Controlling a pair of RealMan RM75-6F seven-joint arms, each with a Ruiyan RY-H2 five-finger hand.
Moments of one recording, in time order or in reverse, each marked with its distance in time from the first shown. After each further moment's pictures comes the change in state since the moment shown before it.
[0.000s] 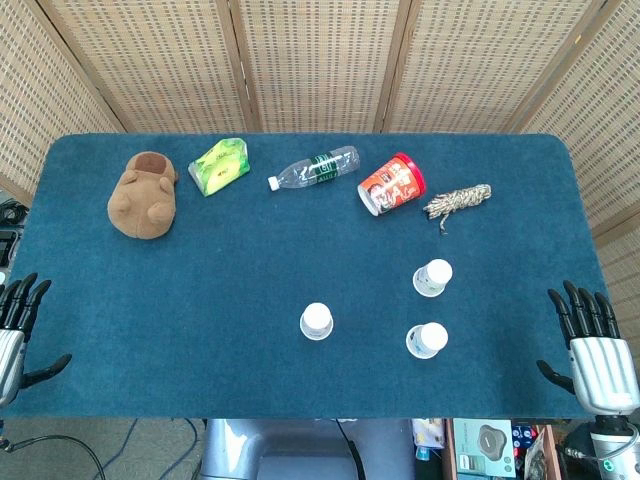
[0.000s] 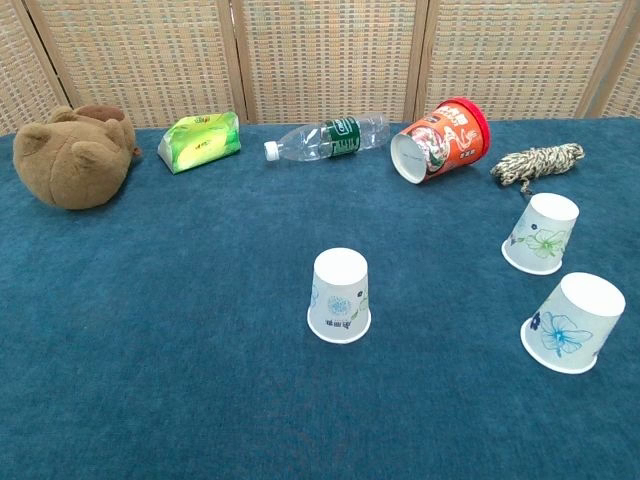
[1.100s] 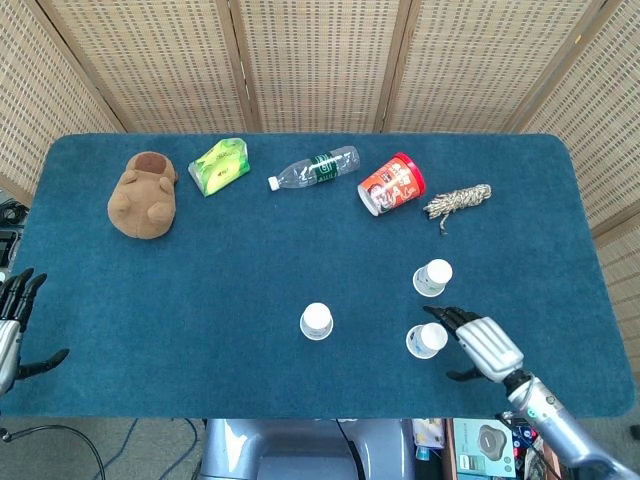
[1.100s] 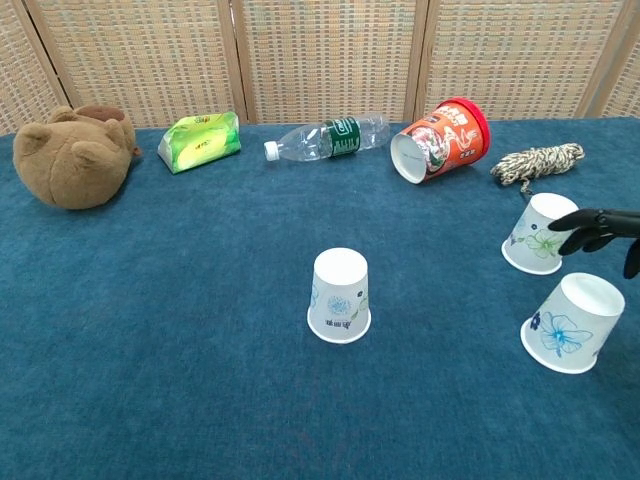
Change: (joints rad) left arm -0.025 0.032 -0.040 -0.023 -0.096 -0.085 -0.033; right arm 0.327 -0.091 -0.040 0.125 -0.137 -0.521 0.371
